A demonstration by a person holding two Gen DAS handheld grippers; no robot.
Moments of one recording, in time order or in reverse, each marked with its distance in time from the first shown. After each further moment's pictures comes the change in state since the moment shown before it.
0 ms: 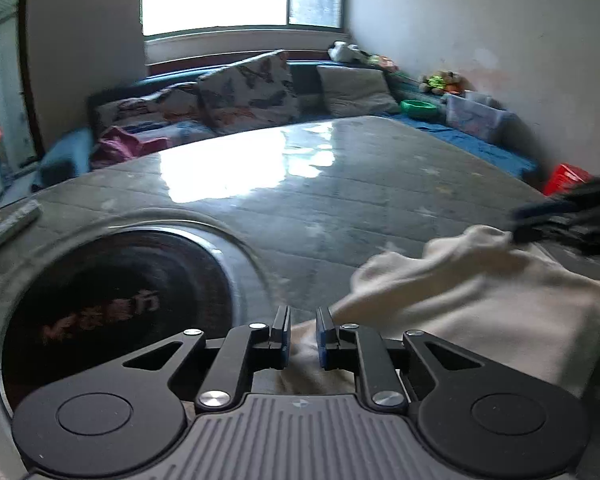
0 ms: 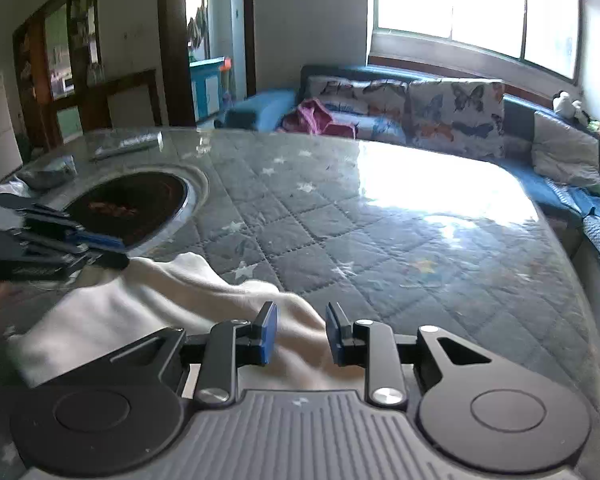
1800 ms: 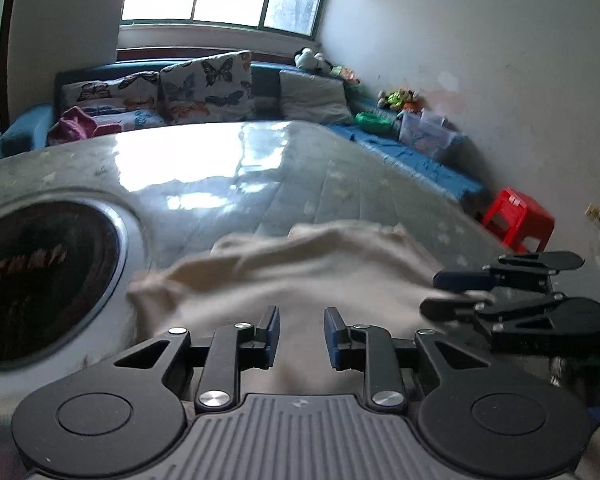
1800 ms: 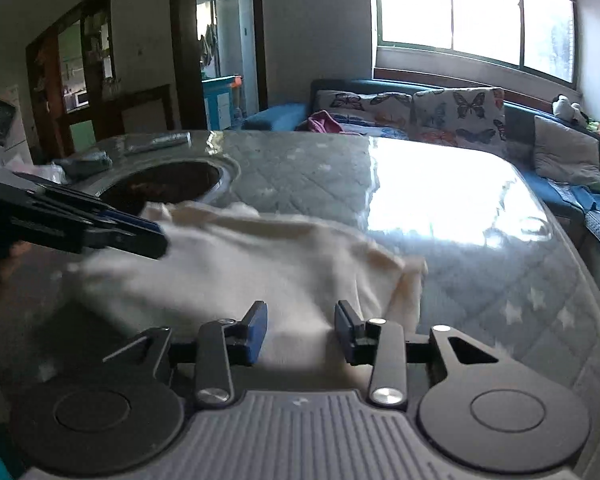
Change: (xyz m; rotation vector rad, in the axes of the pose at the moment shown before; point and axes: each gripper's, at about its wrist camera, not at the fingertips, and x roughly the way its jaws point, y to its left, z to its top) left arm -0.052 -0.064 -0.028 -0.061 0.004 -0.188; right arm -0.047 0.011 -0.068 0.012 -0.059 0.027
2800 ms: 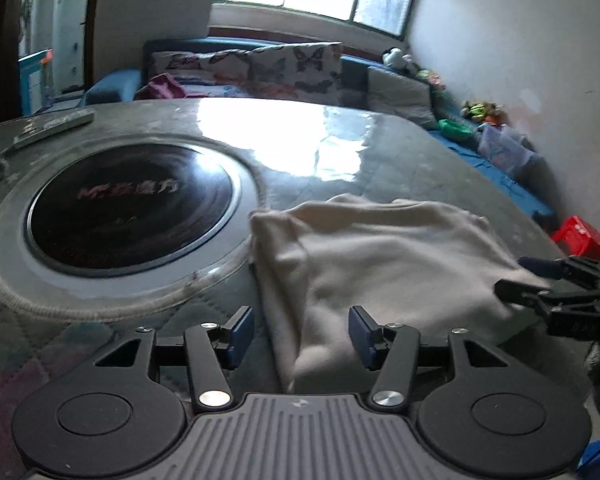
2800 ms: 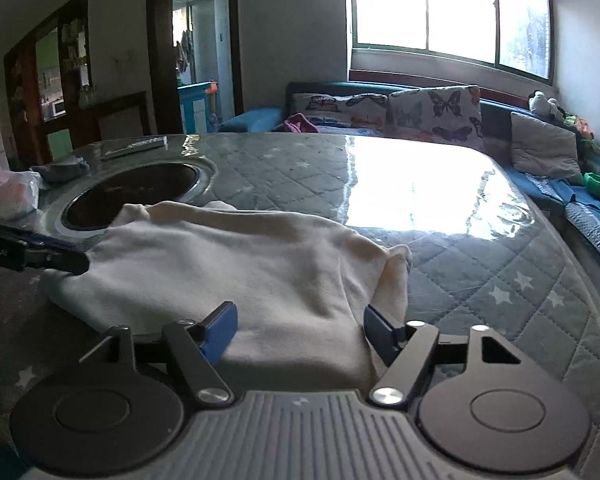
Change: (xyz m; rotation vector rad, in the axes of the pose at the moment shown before) left arm -0.030 0.038 -0.029 -0.180 0.013 0.205; right arm 0.004 0.002 0.001 0.037 -0.017 -0.067
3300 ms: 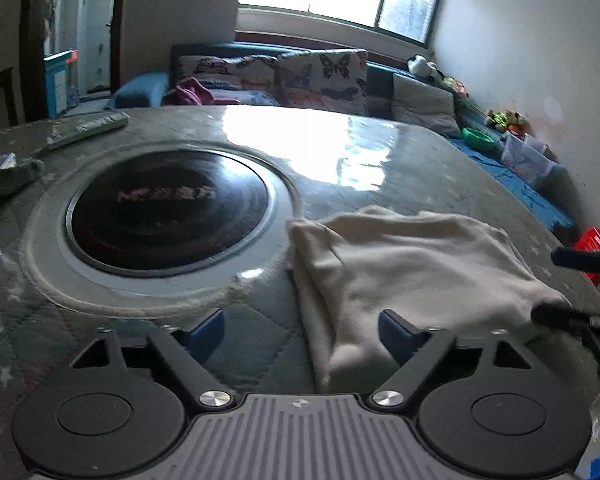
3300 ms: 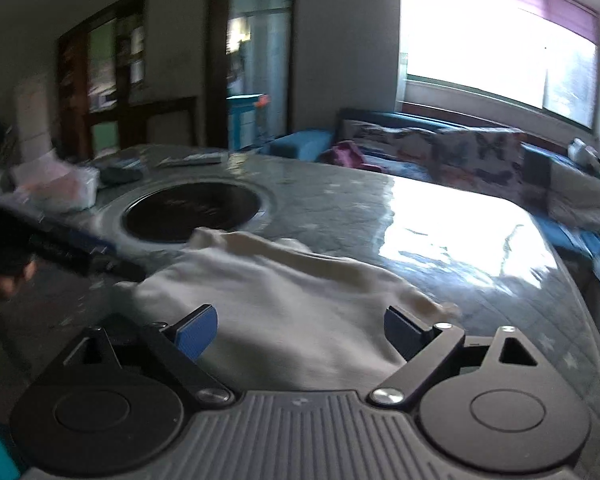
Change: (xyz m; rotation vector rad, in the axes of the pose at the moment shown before) left arm -0.024 0.014 0.005 -0.033 -0.026 0.075; right arm -0.026 0.051 0.025 -0.184 -0.042 0.141
